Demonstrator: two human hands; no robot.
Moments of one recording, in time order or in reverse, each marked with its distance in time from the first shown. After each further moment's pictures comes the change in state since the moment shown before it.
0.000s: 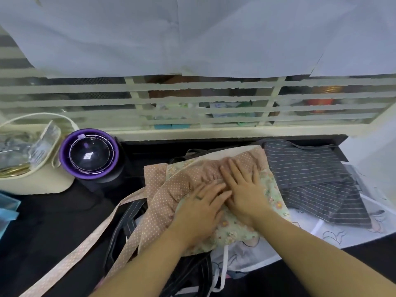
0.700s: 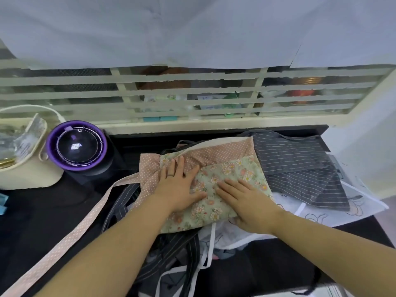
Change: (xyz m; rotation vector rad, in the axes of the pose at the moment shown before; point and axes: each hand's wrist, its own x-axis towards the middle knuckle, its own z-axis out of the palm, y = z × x) left_hand 0.024 -0.023 -0.023 0.037 -0.618 -0.413; right_hand -0.061 0.021 -0.020 -0.248 -0.261 -0.330
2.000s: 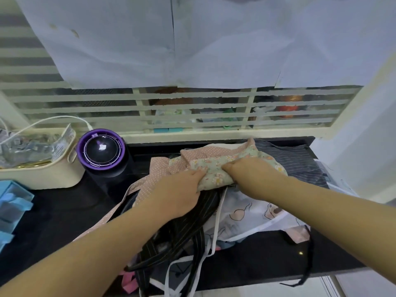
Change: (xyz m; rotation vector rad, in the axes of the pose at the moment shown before) left_hand -0.106 0.028 -0.062 -0.082 0.227 0.145; right_hand -0.016 -0.025 -0.135 -0.068 0.008 0.191
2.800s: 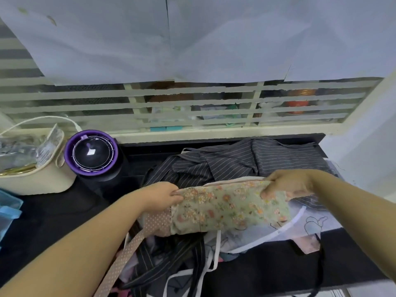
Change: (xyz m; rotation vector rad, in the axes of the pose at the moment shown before) left_hand 0.049 -0.080 0.030 -0.230 -0.416 -0.126; right_hand 0.016 0.103 0.077 1.228 -0.731 0.386
